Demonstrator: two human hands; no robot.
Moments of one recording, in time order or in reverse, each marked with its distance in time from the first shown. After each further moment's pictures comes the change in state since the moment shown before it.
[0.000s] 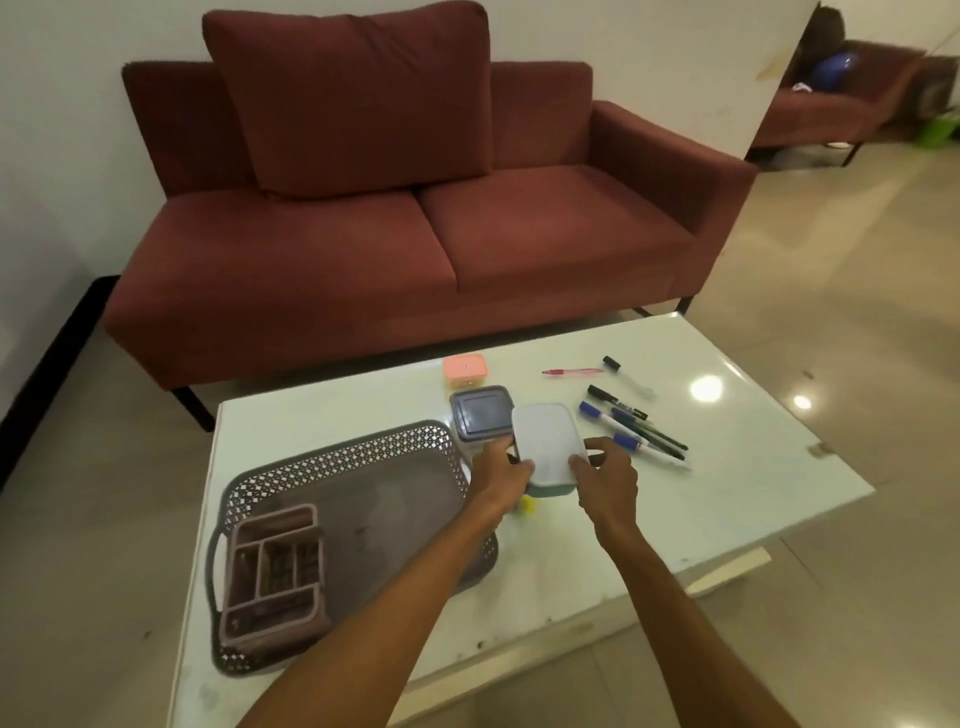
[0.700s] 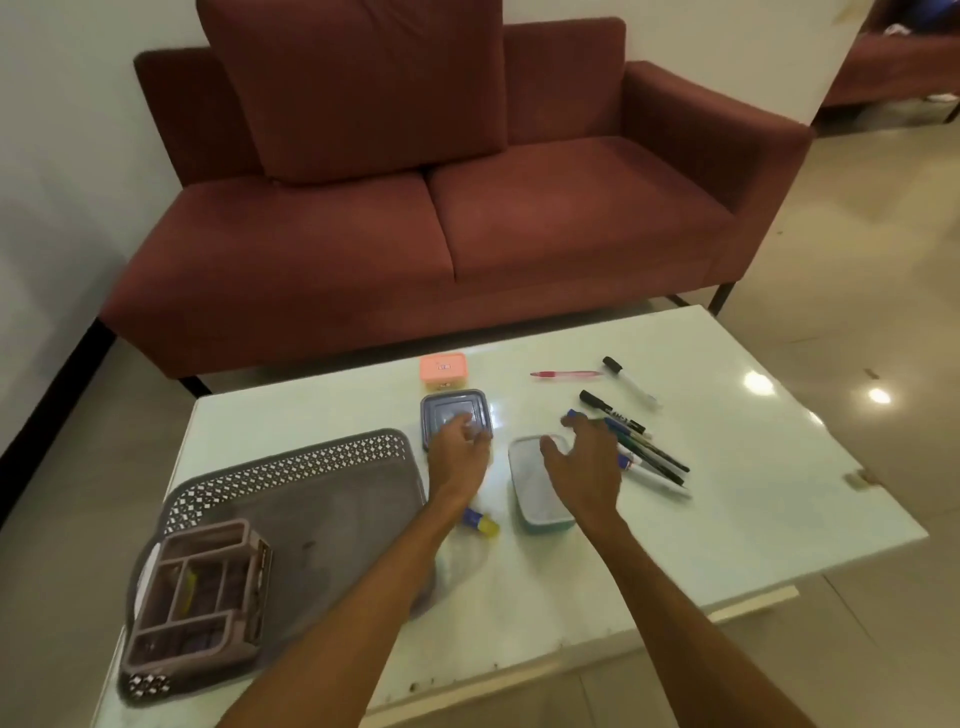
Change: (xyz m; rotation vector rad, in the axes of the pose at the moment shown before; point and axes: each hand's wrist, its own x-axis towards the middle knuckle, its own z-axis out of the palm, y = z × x) left_hand 0.062 0.017 0.035 0.112 0.374 0.019; right_hand 0.104 0.022 -0.001 -0.245 -0.091 -0.287
